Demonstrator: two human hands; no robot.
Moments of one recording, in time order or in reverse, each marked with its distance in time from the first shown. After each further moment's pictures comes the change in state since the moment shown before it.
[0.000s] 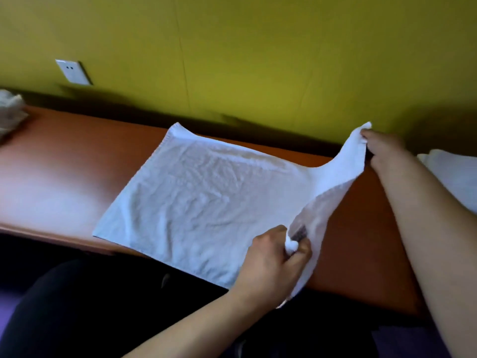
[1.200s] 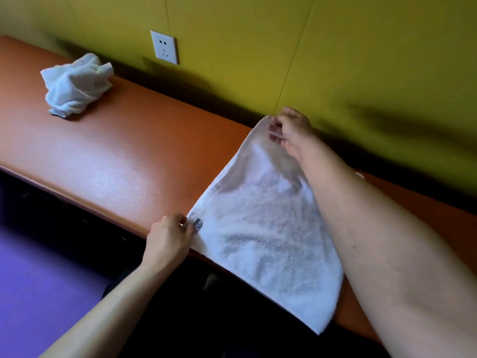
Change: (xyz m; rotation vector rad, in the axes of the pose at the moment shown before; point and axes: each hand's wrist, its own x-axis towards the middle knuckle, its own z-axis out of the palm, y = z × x) left_hand 0.018 -0.252 -0.278 0.404 0.371 -0.578; right_hand -0.287 -0.029 0.317 0.085 -0.943 0.027
